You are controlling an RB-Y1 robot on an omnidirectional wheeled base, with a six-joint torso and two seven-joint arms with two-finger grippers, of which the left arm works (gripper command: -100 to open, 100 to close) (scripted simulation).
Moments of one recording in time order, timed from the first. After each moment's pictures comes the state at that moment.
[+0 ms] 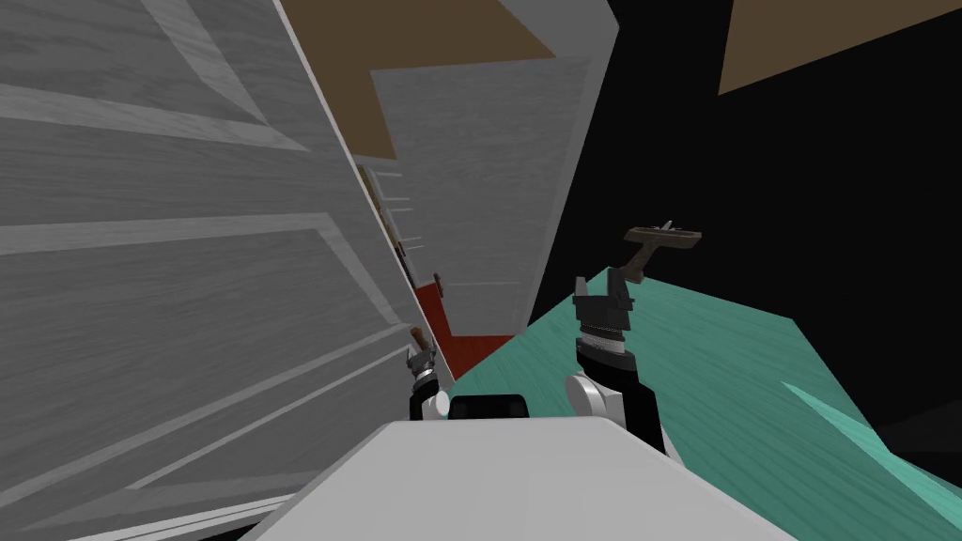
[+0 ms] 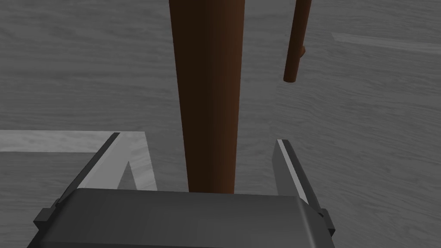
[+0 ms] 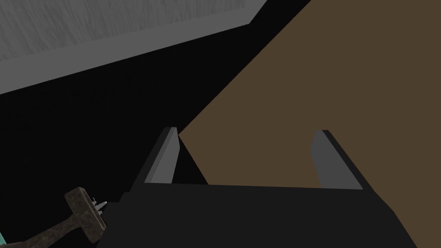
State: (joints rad) arm 0.12 0.01 -0.12 -0.94 0.78 -0.95 0.99
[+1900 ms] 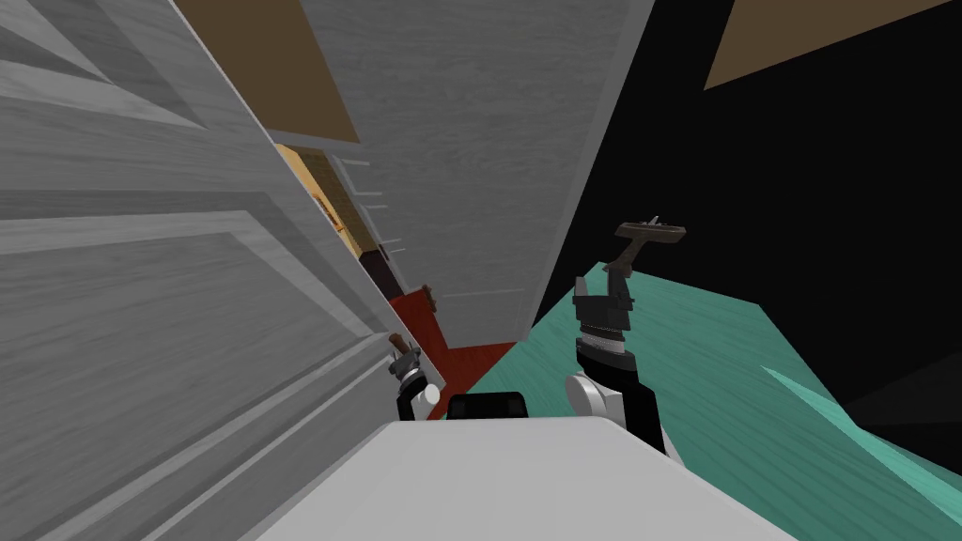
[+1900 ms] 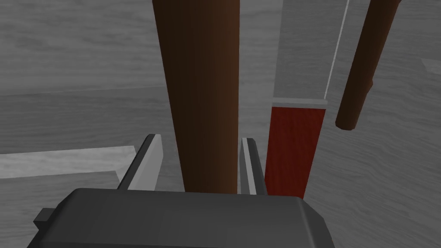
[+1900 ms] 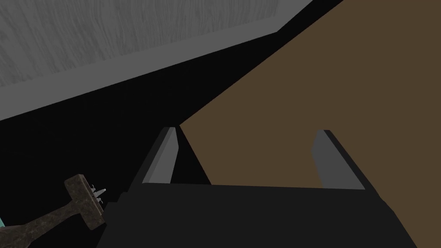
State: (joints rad) arm 0.07 0.03 0.02 -0.90 0.88 -1.00 0.94
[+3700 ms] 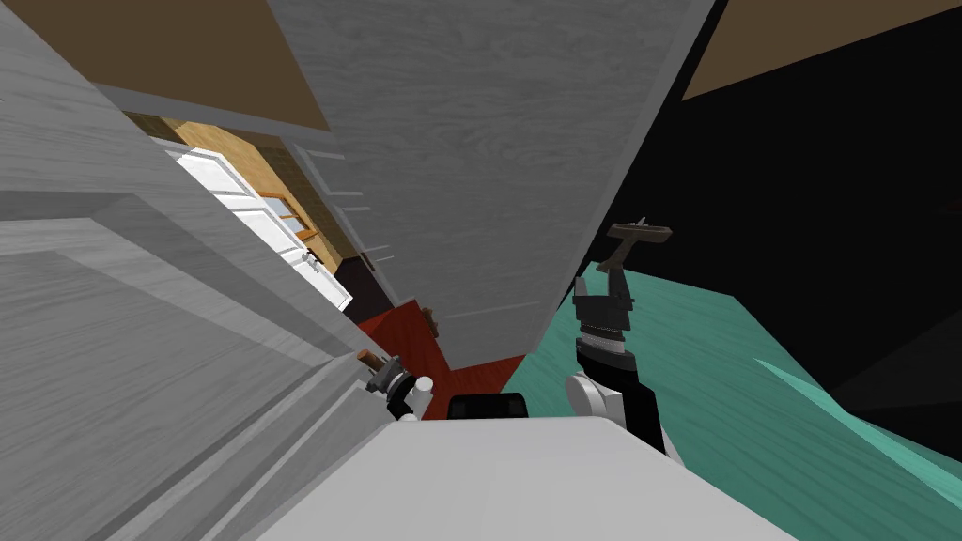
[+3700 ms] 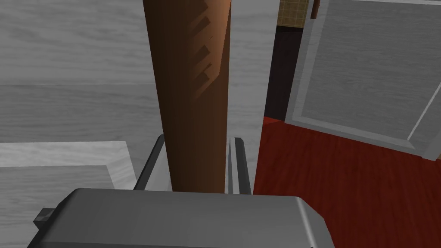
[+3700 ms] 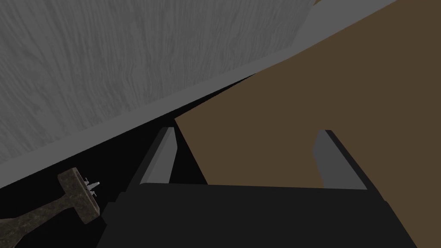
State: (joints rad) arm -0.01 -0.02 0.25 -0.83 1.03 -1.10 0.86
